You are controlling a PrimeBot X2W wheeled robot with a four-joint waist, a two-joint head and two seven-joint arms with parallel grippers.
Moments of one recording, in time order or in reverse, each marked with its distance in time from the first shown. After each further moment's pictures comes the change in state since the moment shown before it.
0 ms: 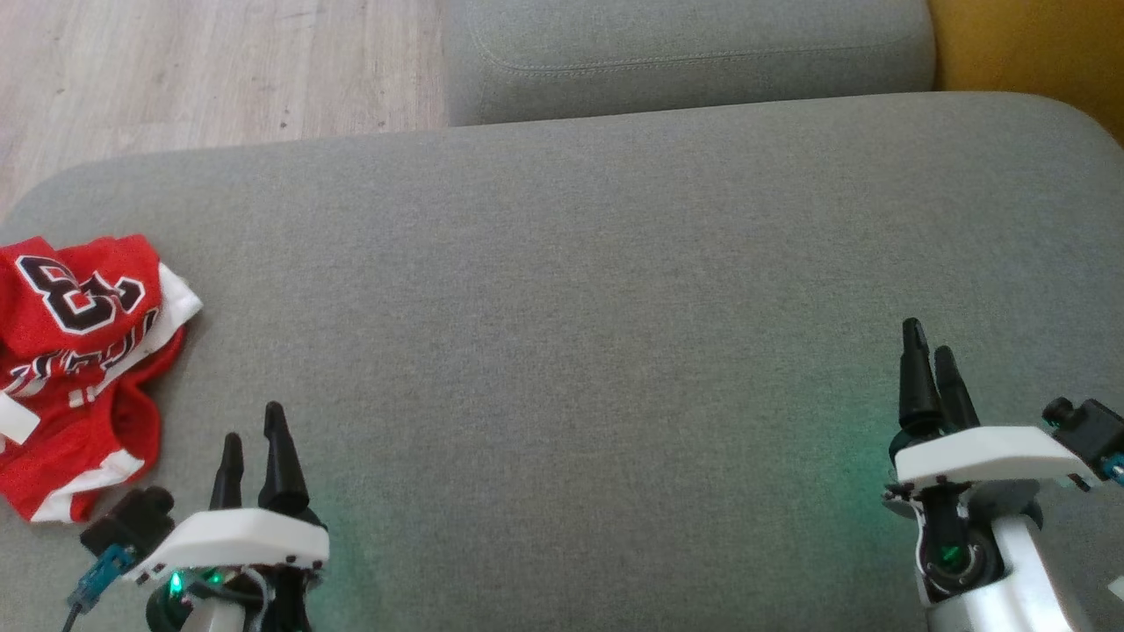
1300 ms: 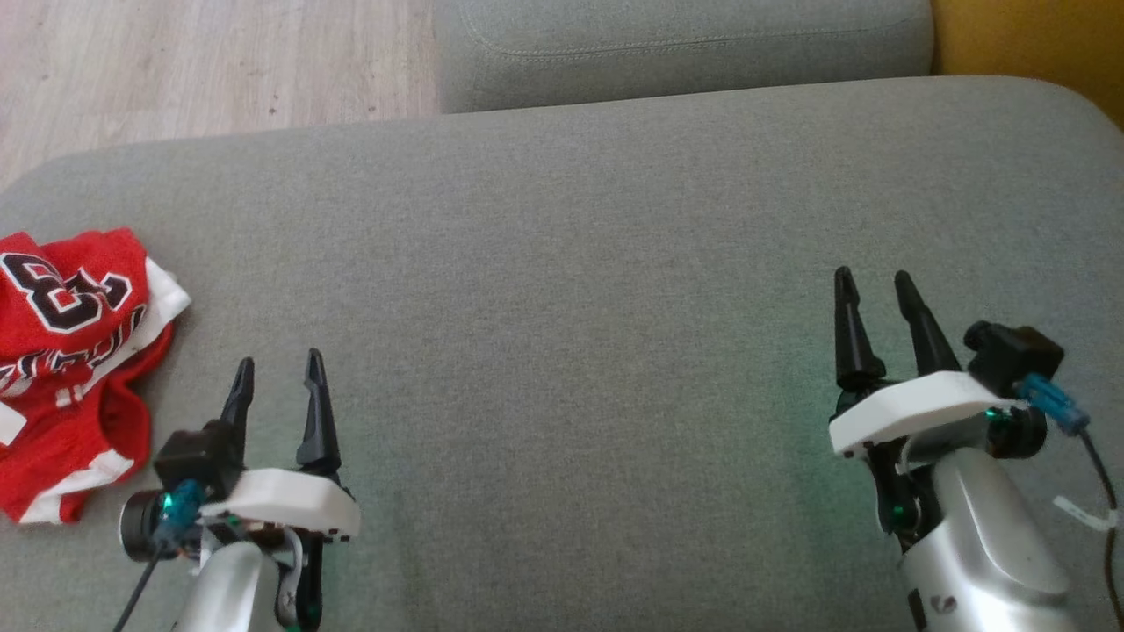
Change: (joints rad) left arm -0.101 0.037 -0.081 0.057 0.476 0.060 -0.114; right arm -0.143 0.001 0.070 0.105 -0.503 0.000 -0.111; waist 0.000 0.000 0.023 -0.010
